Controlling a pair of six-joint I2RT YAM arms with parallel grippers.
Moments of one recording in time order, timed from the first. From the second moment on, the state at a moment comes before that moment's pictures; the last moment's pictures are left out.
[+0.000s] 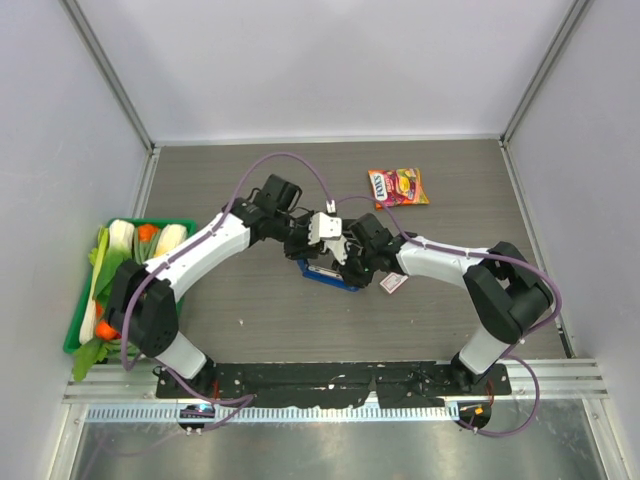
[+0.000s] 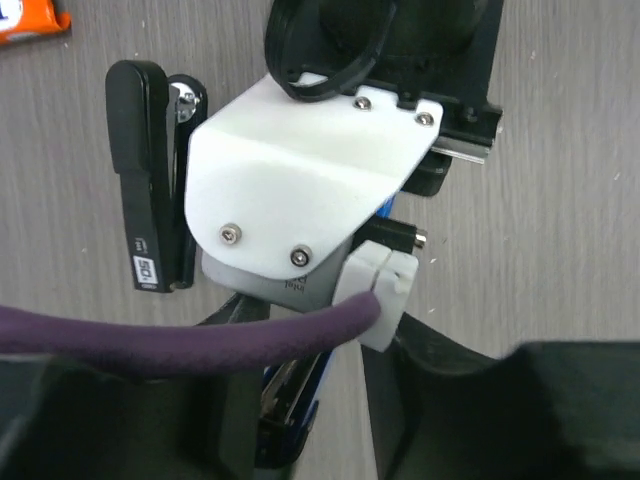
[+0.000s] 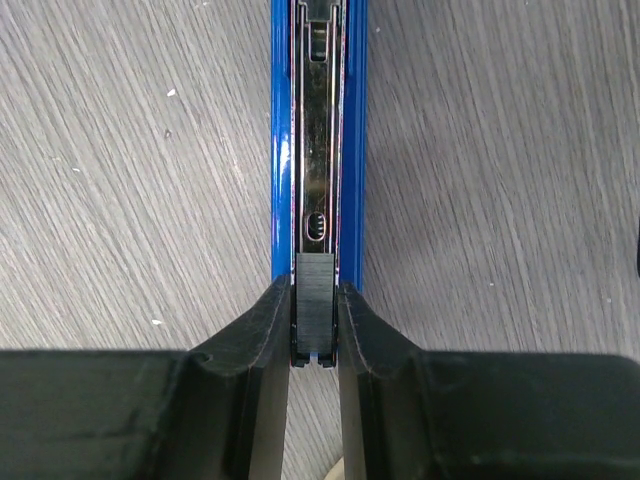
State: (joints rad) left arm -0.61 1.56 1.23 -0.62 0.57 0.92; right arm 0.69 1.65 0.92 -0.28 -0.32 -0.48
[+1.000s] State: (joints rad) left arm -0.34 1.51 1.08 -0.66 0.68 1.03; right arm 0.68 1.65 0.92 -0.28 -0.34 -0.47
